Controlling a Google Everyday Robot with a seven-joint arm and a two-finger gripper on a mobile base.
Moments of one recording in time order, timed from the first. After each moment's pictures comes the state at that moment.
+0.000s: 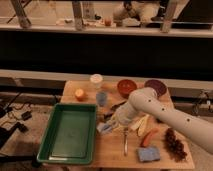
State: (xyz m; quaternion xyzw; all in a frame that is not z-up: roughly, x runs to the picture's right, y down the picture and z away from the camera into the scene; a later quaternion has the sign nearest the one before) arm 0.040 0.181 0.750 -0.29 -0.30 -0.13 0.90
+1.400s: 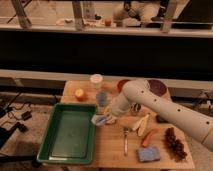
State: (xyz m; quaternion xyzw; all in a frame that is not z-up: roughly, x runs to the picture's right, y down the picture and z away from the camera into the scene) arm 0.016 0.147 0.757 -0.27 -0.30 -0.13 0.90
